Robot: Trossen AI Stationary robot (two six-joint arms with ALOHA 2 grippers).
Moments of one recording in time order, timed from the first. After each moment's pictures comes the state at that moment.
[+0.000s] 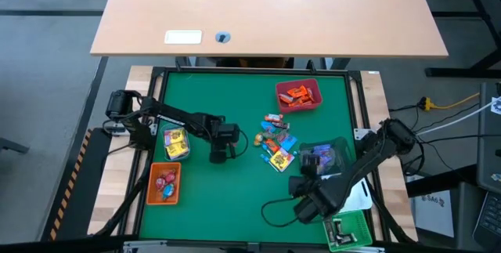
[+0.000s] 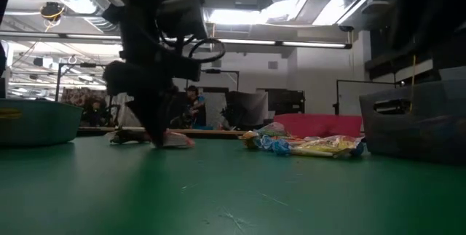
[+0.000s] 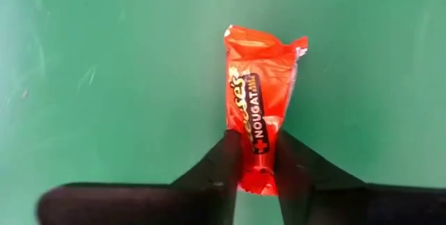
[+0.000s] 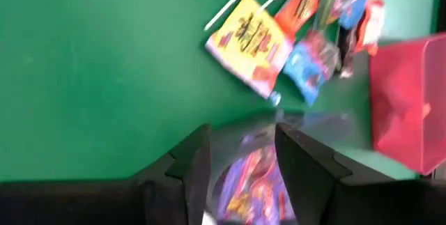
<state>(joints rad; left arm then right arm) 0.00 1.72 0.95 -0.55 -0.13 -0.05 0.69 1.83 1.48 -1.31 0.47 0.67</state>
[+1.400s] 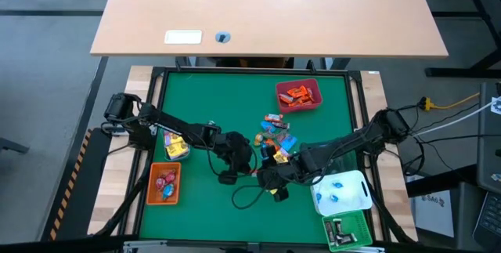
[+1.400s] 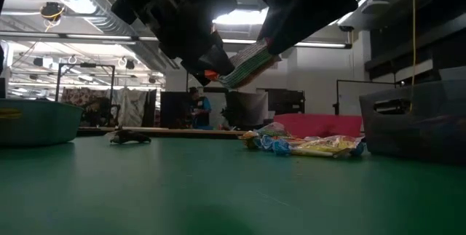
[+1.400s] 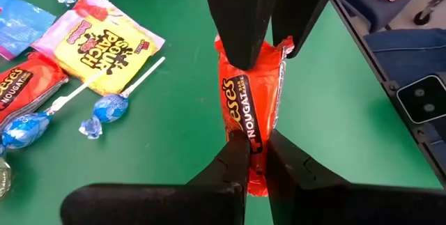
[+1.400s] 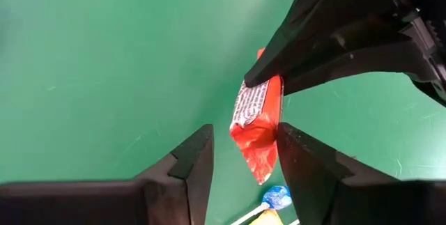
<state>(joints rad) -0.13 1.72 0.95 0.07 0.28 -0.12 0.41 1.80 1.35 -0.53 0.24 -0.06</state>
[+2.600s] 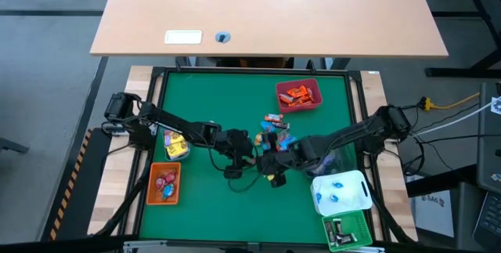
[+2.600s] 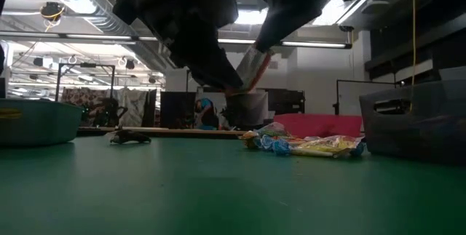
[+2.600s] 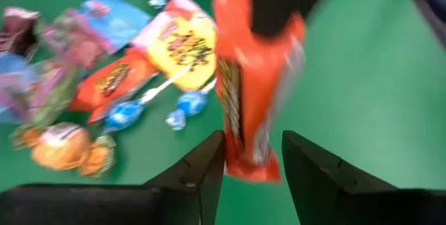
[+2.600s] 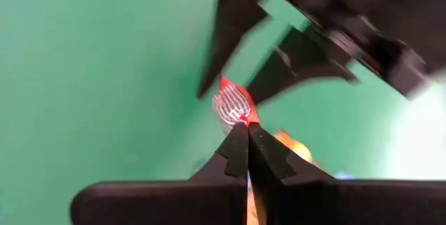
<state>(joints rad) -0.11 1.72 0.95 0.05 0.09 -0.12 0.32 1.77 1.40 -0.64 0.31 -0.10</state>
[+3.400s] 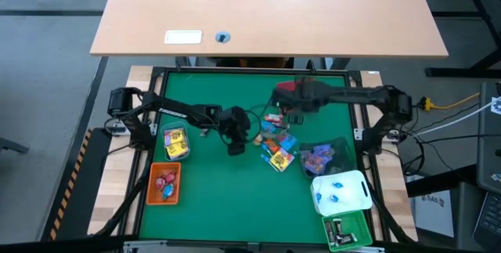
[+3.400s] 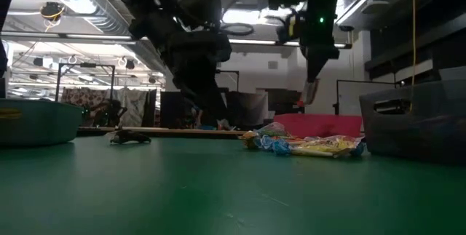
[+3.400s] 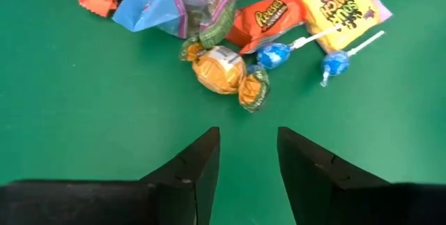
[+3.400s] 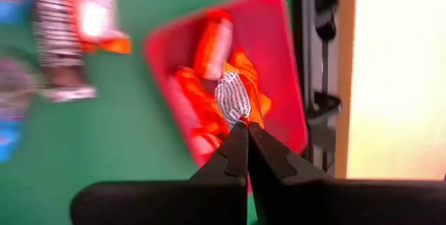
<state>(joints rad) 0.11 1.72 0.95 -0.12 0.10 -0.18 -0.20 1.68 1.39 -1.13 0.53 -0.11</state>
